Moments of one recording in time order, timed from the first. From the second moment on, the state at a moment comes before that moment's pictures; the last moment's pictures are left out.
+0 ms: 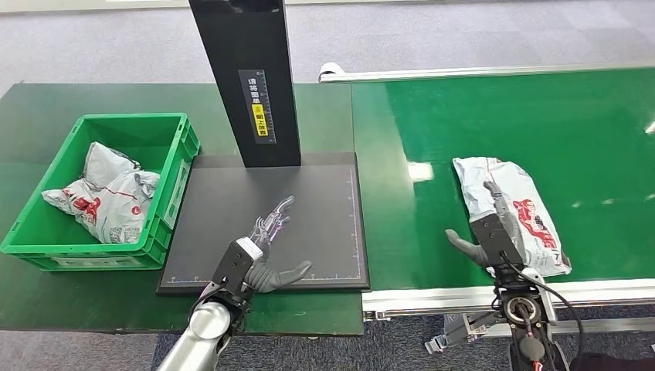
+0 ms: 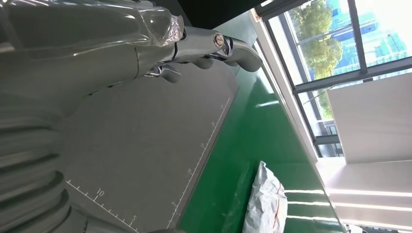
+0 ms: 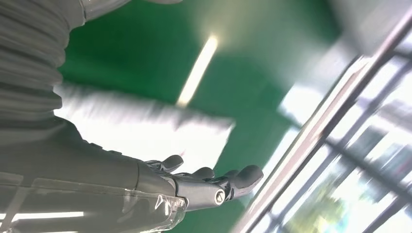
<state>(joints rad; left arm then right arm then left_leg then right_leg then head) -0.25 -0.17 -0.32 -1.15 -0.22 -0.15 -0.46 -0.28 -0.10 -0.05 -1.15 0.55 -0.12 -0.27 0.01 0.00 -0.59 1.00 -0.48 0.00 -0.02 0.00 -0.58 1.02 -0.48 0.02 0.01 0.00</state>
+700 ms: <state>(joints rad) -0.24 -0.18 -0.32 -1.18 -0.22 -0.17 -0.45 -0.33 -0.13 -0.15 -1.00 0.77 -0.05 -0.07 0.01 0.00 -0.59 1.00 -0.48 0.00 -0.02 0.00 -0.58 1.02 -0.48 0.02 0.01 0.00</state>
